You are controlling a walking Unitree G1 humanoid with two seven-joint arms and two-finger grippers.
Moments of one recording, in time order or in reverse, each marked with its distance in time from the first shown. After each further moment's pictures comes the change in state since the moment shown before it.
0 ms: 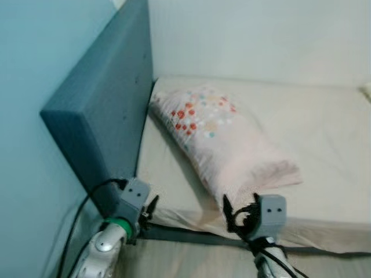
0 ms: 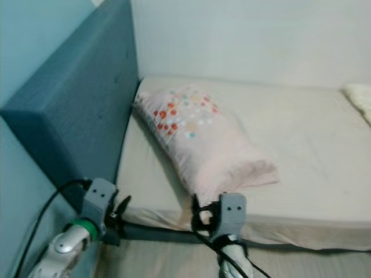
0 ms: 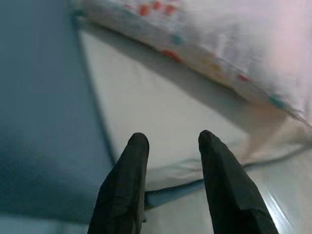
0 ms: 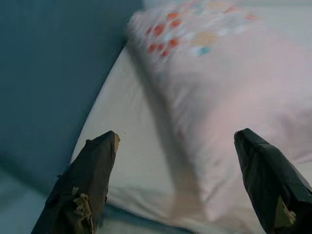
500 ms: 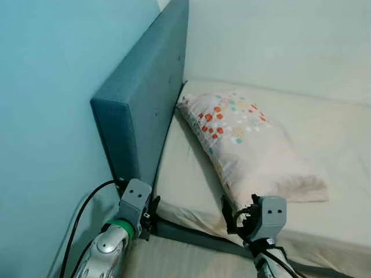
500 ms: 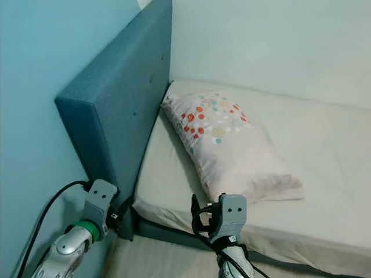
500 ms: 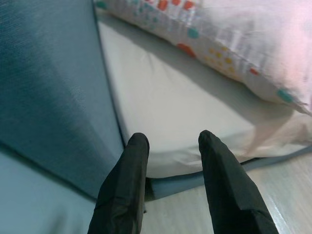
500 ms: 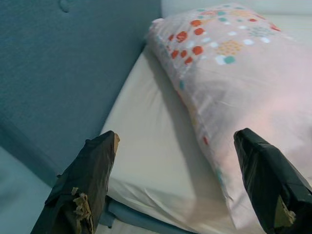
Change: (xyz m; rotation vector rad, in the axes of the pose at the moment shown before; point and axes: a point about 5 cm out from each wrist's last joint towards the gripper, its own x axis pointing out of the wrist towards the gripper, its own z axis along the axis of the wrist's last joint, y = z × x) left arm -0.004 -0.001 -0.007 -0.002 0.022 -0.004; right arm 0.002 0.000 0.003 0.025 -0.016 -0.006
